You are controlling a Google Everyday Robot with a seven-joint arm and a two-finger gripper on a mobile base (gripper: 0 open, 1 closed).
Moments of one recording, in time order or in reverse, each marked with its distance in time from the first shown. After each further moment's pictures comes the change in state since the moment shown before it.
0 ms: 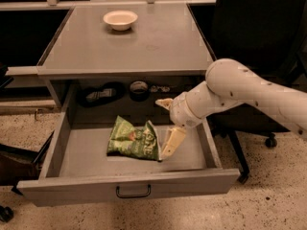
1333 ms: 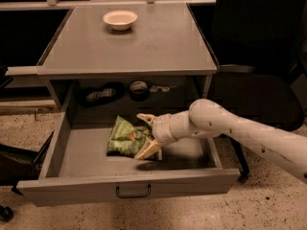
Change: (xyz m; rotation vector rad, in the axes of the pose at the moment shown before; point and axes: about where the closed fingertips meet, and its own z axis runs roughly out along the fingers) arm 0.013 -0.030 0.116 0.134 -0.265 -0.056
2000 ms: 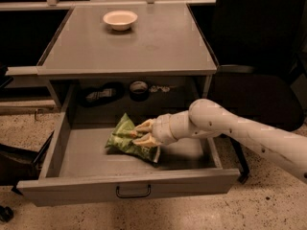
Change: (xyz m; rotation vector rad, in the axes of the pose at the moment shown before) arm -0.001 0.001 0.000 -0.001 -0.002 0.001
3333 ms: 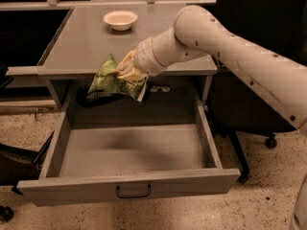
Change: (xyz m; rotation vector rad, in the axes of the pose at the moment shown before) arm -0.182 -0.128 -0.069 0.029 0.076 -0.222
